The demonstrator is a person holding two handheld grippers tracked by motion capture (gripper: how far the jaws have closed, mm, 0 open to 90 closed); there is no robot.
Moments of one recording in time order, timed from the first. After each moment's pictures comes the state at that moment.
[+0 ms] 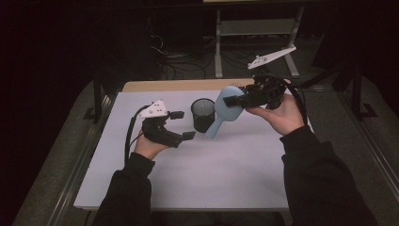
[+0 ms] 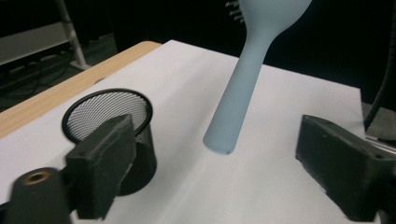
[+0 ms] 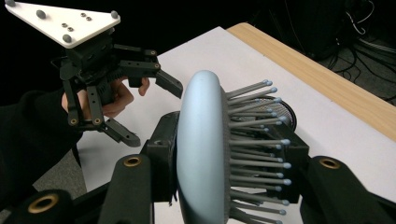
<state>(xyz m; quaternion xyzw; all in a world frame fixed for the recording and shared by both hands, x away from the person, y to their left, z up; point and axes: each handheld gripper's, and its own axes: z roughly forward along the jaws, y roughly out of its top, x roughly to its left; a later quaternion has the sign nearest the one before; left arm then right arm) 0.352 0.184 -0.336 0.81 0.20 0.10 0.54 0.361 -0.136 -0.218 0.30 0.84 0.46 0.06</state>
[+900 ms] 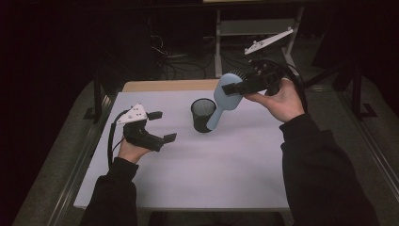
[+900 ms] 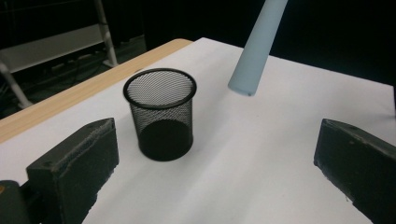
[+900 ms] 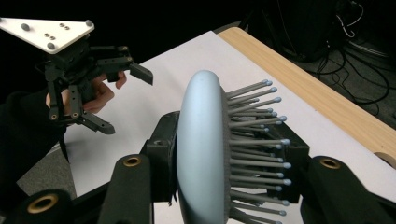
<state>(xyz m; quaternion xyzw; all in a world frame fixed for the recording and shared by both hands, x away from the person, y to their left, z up) 0.343 0.234 -0.345 0.80 0.23 0.15 0.54 0.380 -0.131 -0.193 0.30 0.84 0.44 0.08</state>
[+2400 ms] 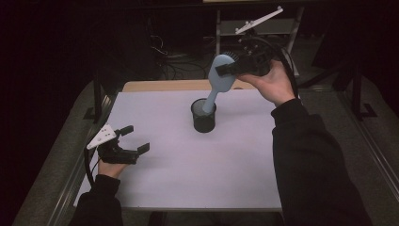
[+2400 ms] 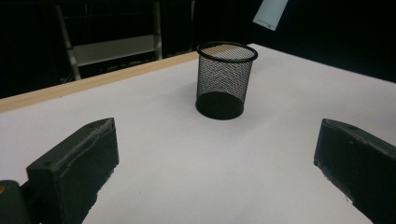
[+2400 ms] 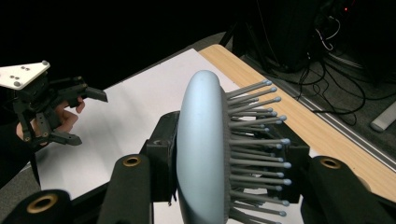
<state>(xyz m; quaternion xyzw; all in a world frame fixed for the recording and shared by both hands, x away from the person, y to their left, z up) 0.313 0.313 -0.398 0.73 0.32 0.20 0.57 0.416 -0.115 -0.171 0.30 0.84 0.44 0.10</state>
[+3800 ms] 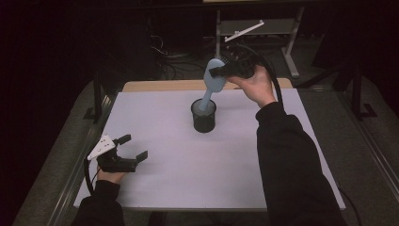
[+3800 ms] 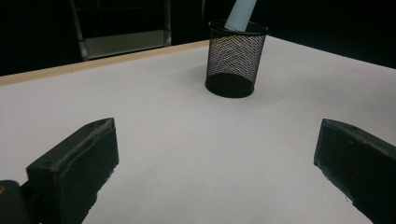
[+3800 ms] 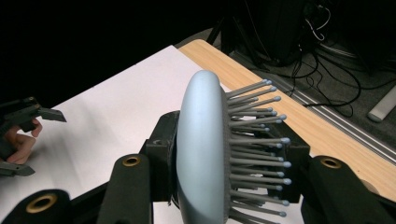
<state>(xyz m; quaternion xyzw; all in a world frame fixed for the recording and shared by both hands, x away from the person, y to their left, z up) 0.301 0.322 -0.427 0.73 0.33 0.21 0.56 0.465 -0.097 -0.221 0.34 0.83 0.44 0.11</state>
